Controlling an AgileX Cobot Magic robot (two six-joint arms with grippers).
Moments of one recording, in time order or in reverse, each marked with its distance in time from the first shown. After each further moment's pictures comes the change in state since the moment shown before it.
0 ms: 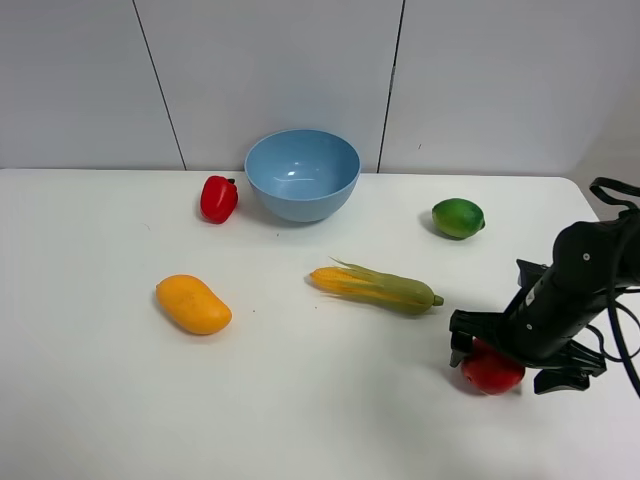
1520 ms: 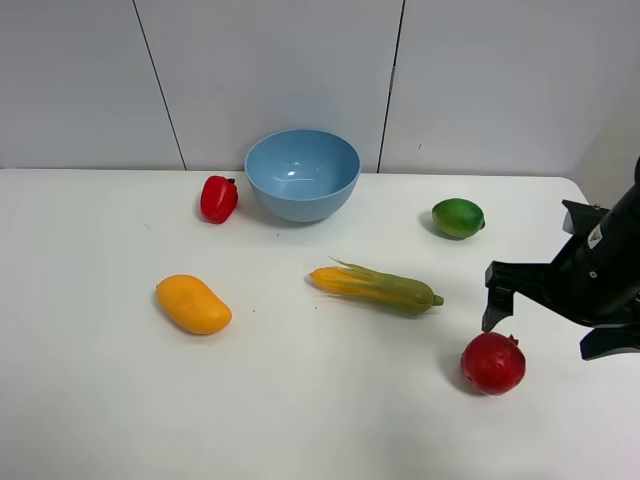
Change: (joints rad) left arm 0.000 0.000 0.000 0.000 0.000 -0.001; right arm -0.004 -0.300 -0.182 -0.060 0.447 0.024
